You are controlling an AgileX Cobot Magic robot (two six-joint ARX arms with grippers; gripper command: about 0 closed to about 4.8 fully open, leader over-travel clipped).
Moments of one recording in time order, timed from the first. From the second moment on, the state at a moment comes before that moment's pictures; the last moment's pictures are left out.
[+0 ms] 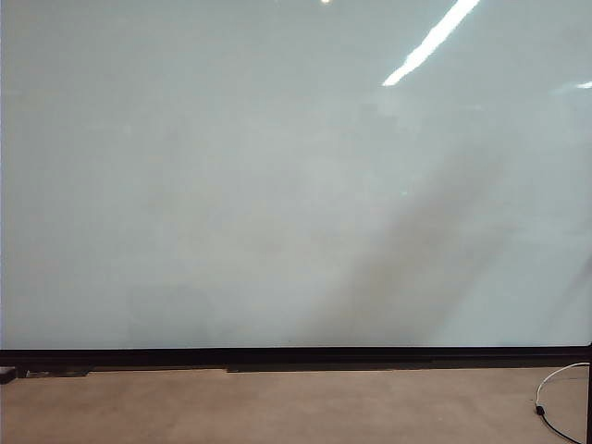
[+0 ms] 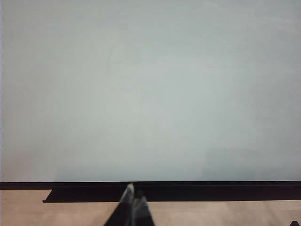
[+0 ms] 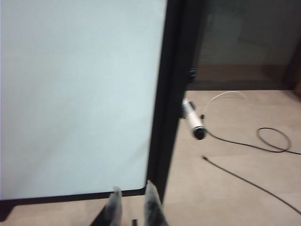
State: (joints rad) left arm 0.00 0.00 0.00 -0.03 0.00 -0.01; right arm -0.12 0.54 0.16 0.32 0.00 -0.07
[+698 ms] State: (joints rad) left arm 0.00 0.00 0.00 -0.03 0.00 -0.01; right arm -0.43 0.72 0.16 0.61 -0.39 -0.08
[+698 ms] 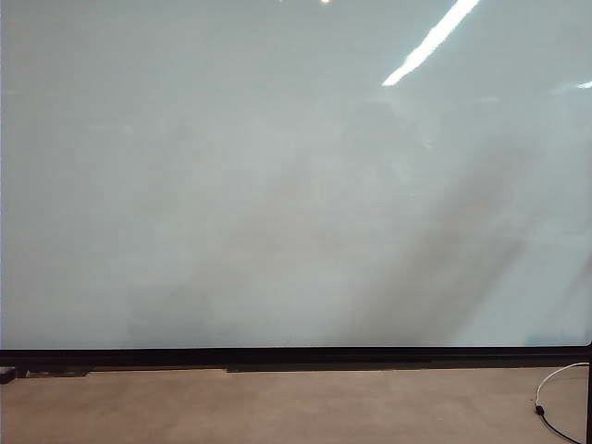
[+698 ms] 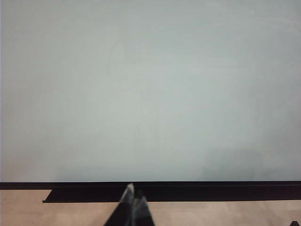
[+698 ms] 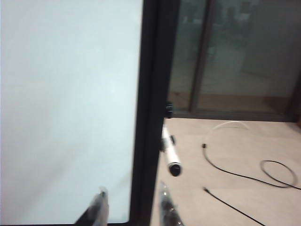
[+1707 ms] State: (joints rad) left arm 0.00 0.00 0.00 -0.03 0.00 -0.01; right arm -0.43 1.43 0.25 1.23 -0.47 -0.06
